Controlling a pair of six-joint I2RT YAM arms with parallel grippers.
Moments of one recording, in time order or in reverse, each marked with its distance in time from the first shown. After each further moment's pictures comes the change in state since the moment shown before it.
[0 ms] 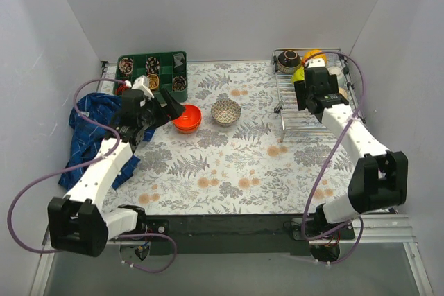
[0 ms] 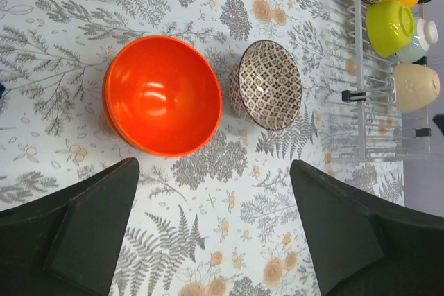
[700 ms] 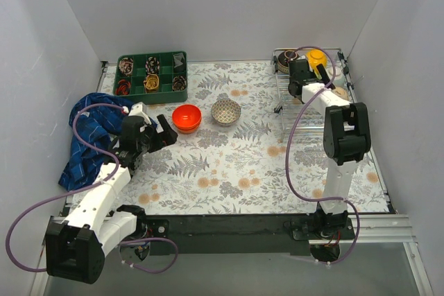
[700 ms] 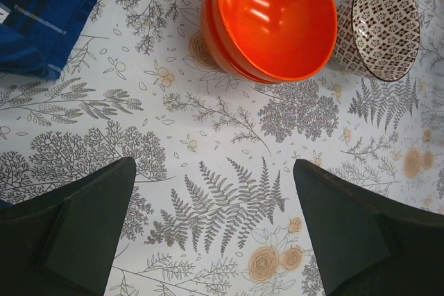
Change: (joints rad) left arm 0.000 -0.266 -0.306 -0.064 -0.145 0.089; right arm -0.041 0.571 0.347 0.122 0.370 -0.332
